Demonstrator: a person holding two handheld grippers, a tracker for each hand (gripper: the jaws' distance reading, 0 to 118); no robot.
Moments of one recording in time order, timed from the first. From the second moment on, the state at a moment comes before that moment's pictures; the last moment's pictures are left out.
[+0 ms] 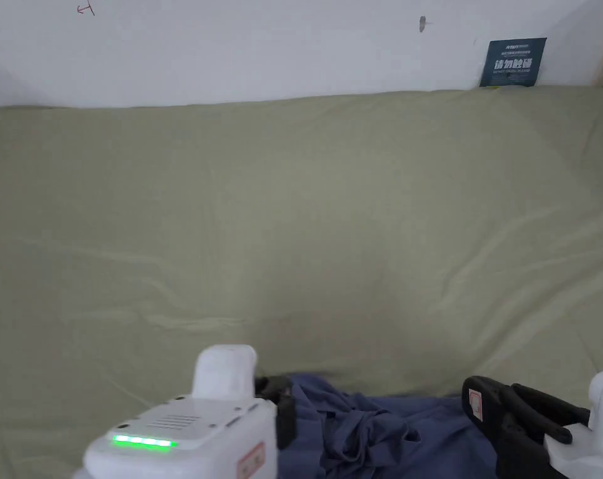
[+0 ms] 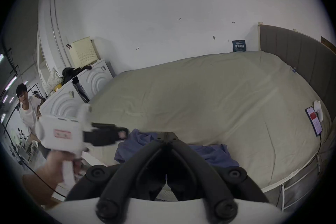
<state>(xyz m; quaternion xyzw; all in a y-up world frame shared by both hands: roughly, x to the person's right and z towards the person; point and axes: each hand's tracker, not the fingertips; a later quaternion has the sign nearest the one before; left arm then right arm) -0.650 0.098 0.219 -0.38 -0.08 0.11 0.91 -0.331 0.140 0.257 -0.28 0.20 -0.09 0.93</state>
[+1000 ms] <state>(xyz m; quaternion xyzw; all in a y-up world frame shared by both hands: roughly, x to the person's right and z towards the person) -0.714 0.011 0.165 -0.56 -0.10 0.21 0.80 -0.341 0.152 0.263 -0.26 0.22 -0.08 0.94</state>
